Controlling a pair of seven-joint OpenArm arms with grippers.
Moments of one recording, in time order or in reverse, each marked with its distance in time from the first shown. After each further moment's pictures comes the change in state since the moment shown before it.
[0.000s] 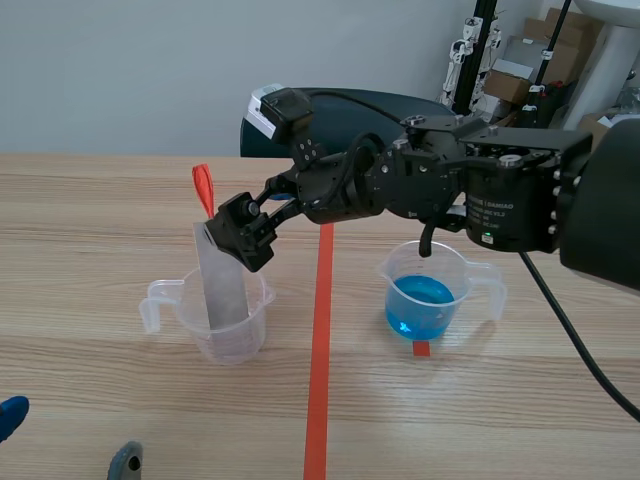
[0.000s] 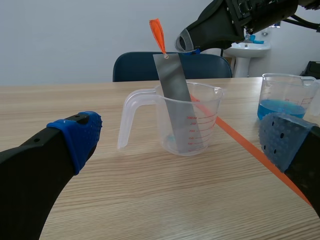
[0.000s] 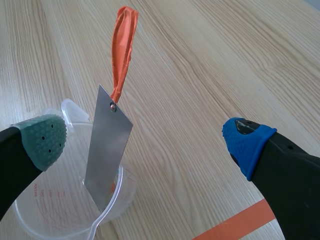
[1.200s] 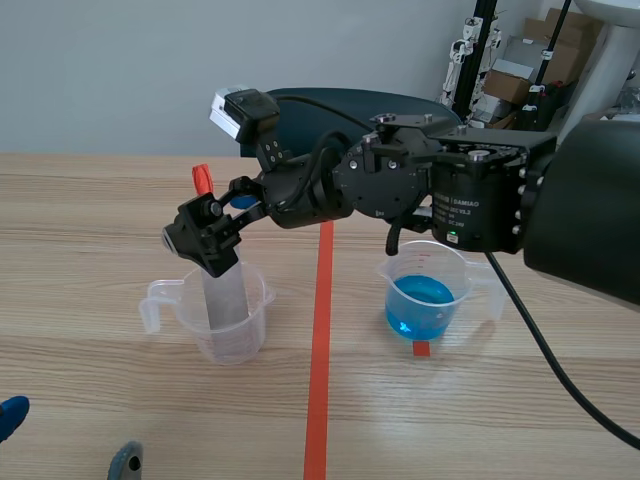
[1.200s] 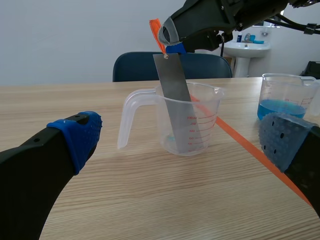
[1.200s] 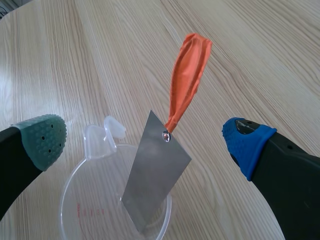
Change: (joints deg) left arm 0.0 0.0 0.0 0.0 0.0 0.0 0.0; right arm 0.0 -4.0 0.0 -0.8 3.3 1.1 -3.3
